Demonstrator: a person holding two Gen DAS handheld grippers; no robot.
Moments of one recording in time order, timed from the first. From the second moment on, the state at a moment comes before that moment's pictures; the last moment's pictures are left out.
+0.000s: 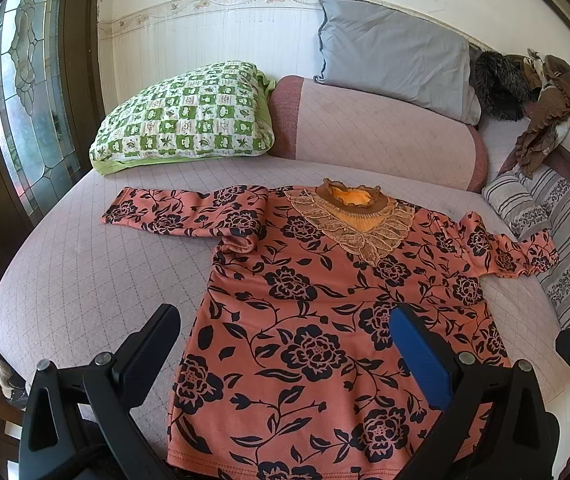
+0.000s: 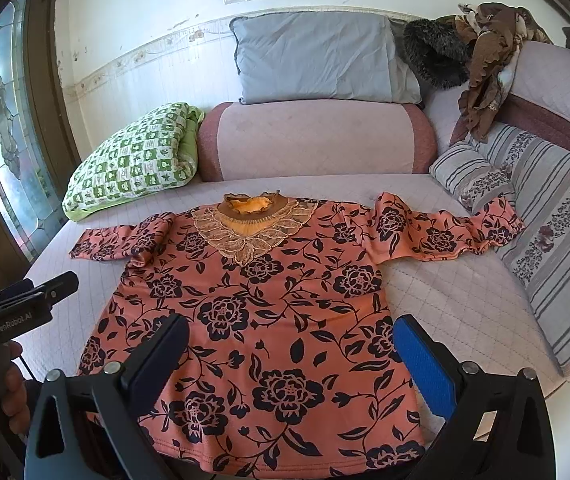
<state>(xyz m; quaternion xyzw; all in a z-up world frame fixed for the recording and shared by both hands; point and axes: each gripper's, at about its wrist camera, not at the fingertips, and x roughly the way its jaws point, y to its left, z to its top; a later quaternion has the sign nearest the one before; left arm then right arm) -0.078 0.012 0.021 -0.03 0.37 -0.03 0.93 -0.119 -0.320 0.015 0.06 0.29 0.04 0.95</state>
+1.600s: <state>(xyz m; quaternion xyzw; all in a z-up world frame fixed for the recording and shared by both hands) 0.014 0.102 -0.093 -0.16 0.43 -0.01 0.89 0.193 -0.456 0.003 0.26 0.26 0.10 0.92</state>
